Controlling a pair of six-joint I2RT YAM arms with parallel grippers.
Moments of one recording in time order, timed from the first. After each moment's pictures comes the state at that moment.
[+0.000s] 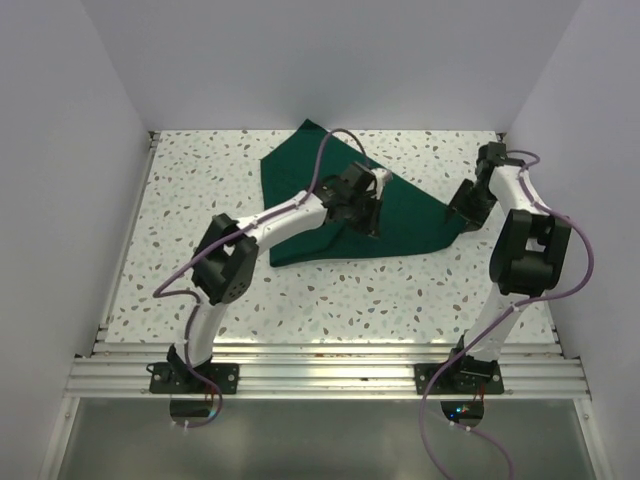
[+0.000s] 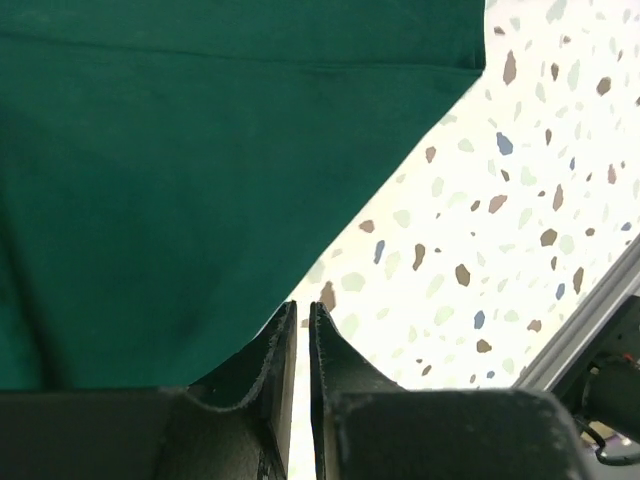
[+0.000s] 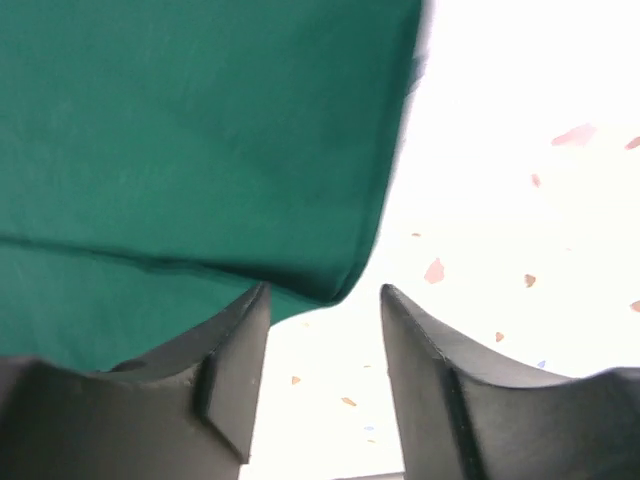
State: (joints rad) left arm -0.76 2.11 1.76 -0.48 0.25 -0.41; right arm -0.15 1.93 1.53 -0.94 -0.03 0.45
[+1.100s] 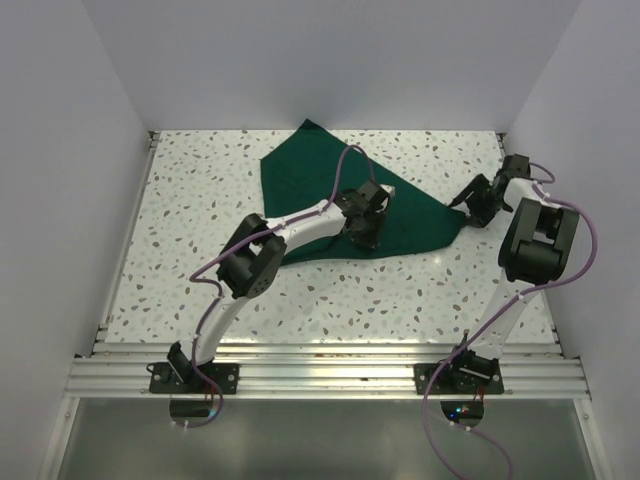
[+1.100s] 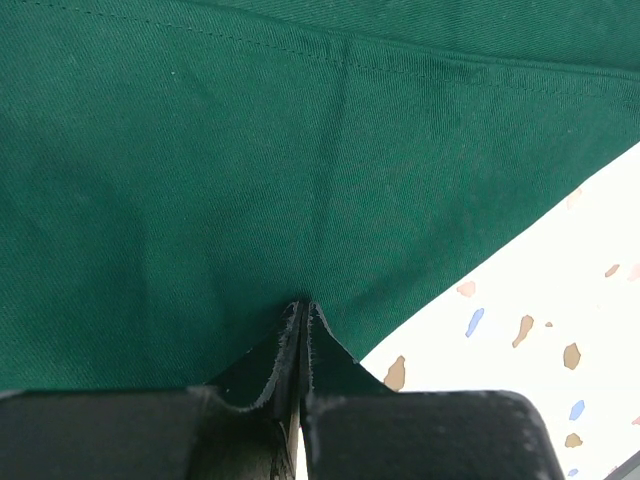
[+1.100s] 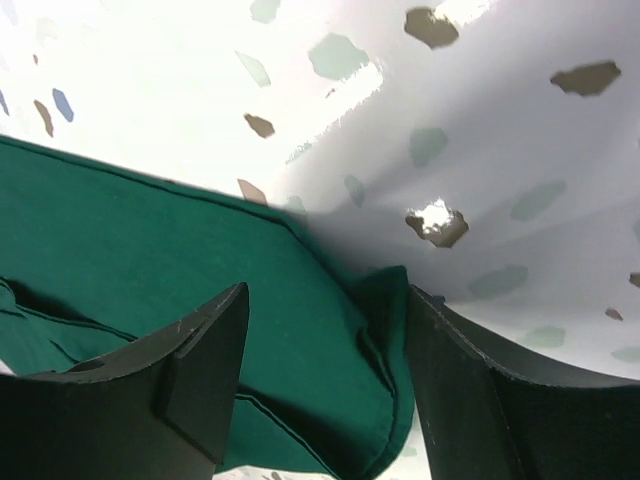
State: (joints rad) left arm -0.83 2.35 1.92 -0.54 0.08 -0.45; right arm -0.32 2.06 1.46 -0.54 -0.31 0.52
